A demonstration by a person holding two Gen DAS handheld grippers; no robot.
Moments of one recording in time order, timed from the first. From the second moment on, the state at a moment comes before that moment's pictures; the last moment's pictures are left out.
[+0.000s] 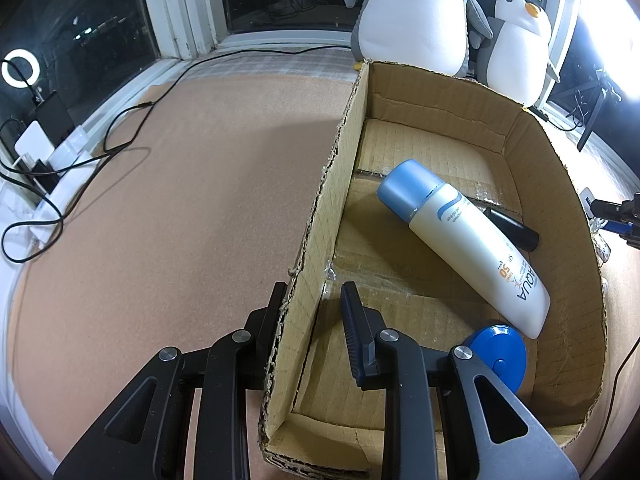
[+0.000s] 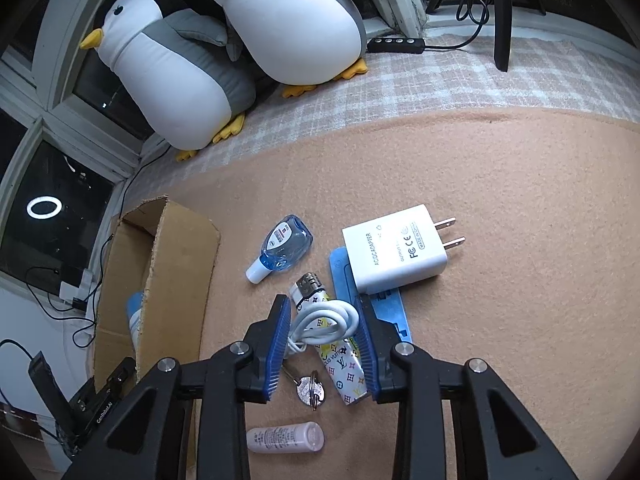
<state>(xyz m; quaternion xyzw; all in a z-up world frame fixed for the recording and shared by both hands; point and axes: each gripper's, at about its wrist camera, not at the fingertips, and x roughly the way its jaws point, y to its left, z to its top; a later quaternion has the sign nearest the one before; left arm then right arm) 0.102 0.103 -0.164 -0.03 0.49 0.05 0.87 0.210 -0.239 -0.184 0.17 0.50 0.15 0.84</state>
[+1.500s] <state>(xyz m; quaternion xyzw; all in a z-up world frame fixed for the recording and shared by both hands) 0.105 0.103 -0.163 -0.03 0.49 0.05 0.87 0.160 -0.132 -0.099 0.09 0.41 0.30 0.86</state>
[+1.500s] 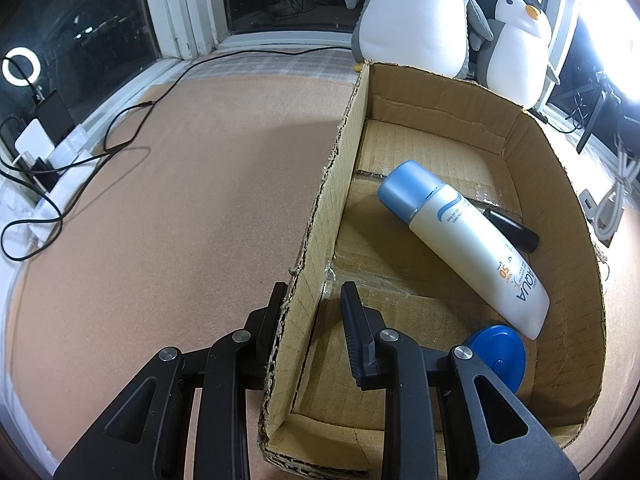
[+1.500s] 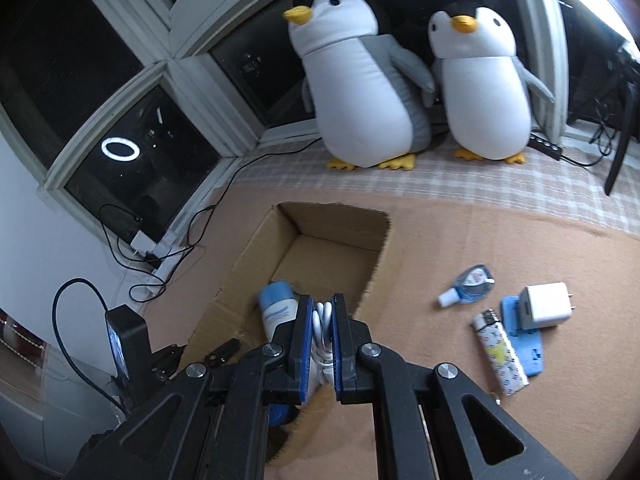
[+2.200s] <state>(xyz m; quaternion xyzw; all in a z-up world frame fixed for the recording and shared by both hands) 0.105 0.103 -0.163 -0.03 0.49 0.05 0.87 0.170 -0.084 -0.109 0.03 0.42 0.31 0.85</state>
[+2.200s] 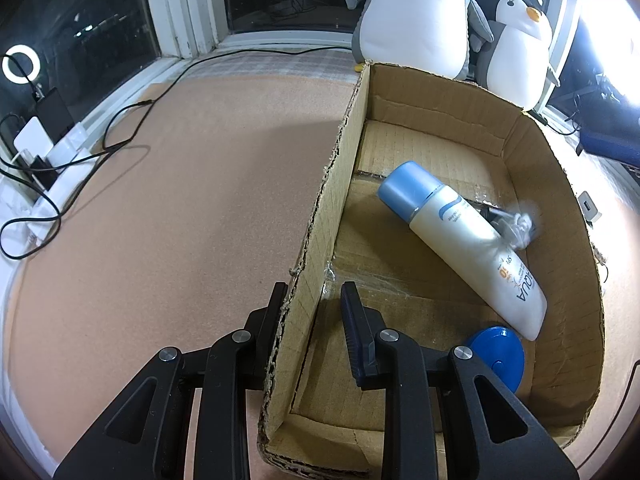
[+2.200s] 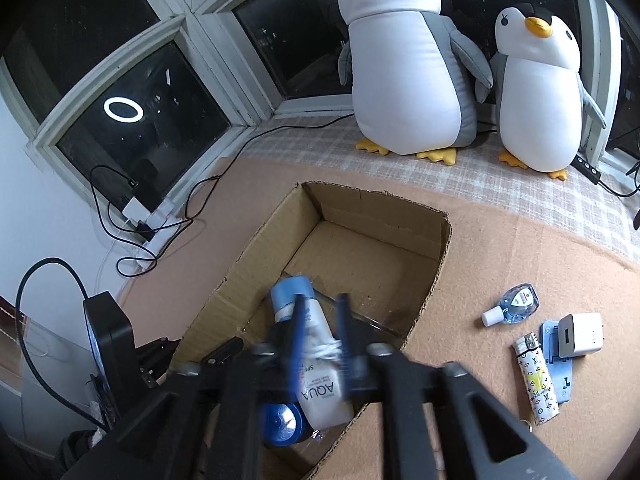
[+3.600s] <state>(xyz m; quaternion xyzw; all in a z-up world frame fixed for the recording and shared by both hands) 0.101 0.104 -0.164 -0.03 0.49 0.05 0.87 0.136 -0.226 -0.135 0.00 0.43 0.23 0.87</state>
